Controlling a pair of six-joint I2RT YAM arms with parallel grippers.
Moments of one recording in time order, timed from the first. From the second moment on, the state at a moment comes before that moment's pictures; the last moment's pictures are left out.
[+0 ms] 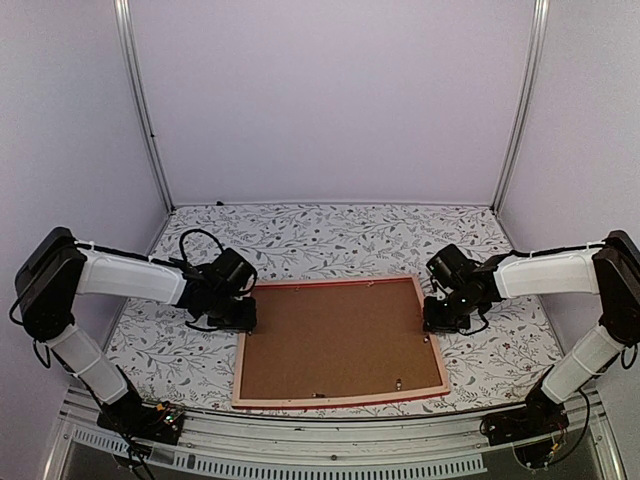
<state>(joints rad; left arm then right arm) -0.71 1.60 0.79 -0.34 -0.13 -0.64 0.63 1.55 0.79 -0.46 0.03 0.67</state>
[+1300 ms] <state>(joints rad) -0.71 1.55 0.73 -0.32 -0.12 -0.70 0.65 1.55 0.79 -0.46 0.02 0.69</state>
